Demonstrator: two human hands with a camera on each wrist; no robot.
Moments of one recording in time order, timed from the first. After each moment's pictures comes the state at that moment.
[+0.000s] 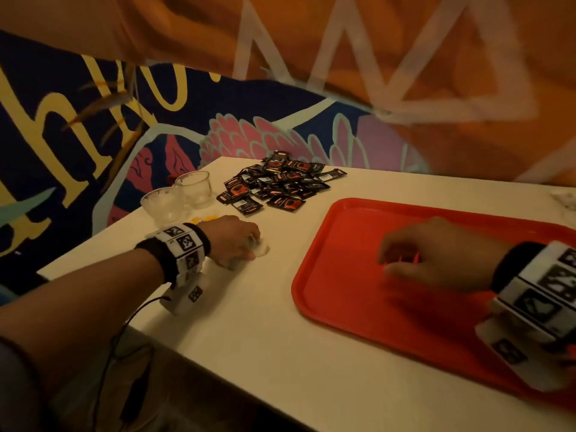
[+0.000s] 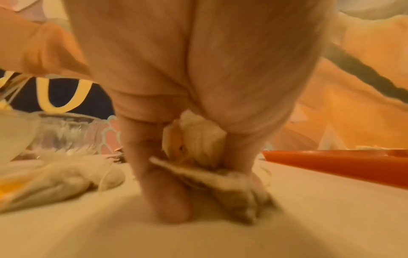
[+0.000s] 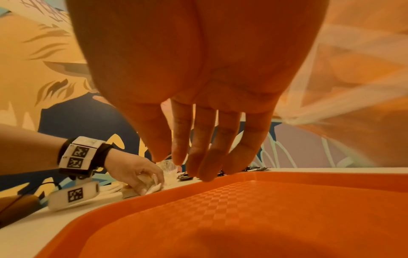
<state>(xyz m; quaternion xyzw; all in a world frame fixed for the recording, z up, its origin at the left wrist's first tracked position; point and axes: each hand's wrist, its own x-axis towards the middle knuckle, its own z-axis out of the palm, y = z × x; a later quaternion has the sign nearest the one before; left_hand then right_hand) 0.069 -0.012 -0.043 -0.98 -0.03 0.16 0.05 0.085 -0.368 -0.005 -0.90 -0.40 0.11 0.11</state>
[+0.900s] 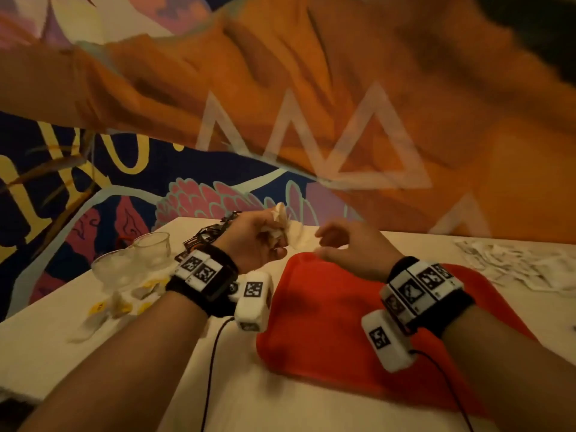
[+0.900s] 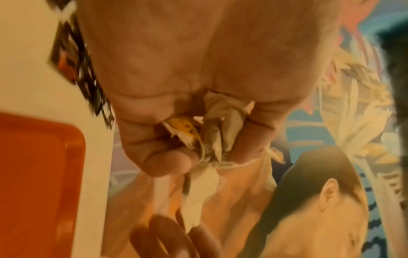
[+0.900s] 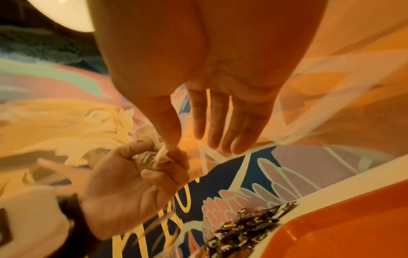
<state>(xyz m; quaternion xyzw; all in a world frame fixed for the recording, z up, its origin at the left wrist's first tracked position) 0.076 -0.117 0.031 -0.60 0.04 0.09 -0.80 0.093 -0.338 0.023 -0.88 -0.28 -0.04 0.39</state>
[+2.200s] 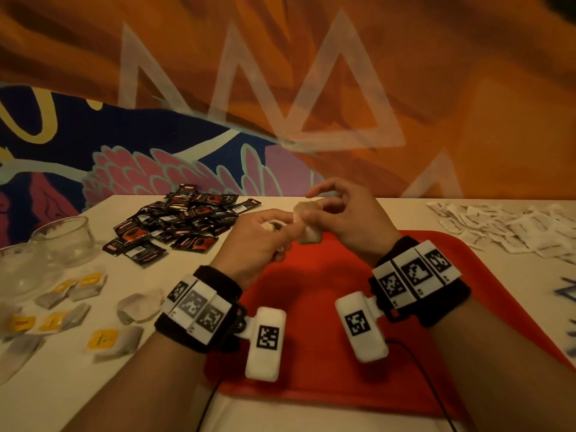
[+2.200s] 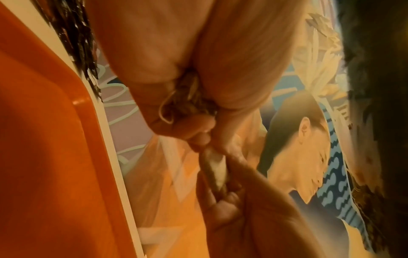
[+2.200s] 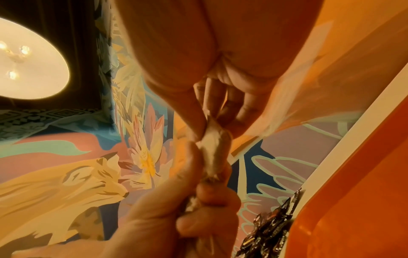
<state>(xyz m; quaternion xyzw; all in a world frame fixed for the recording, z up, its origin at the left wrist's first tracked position) 0.120 -0.192 -0.034 -0.69 0.10 -0.06 -0.71 0.140 -0.363 -0.010 -0.76 -0.22 -0.09 0.61</state>
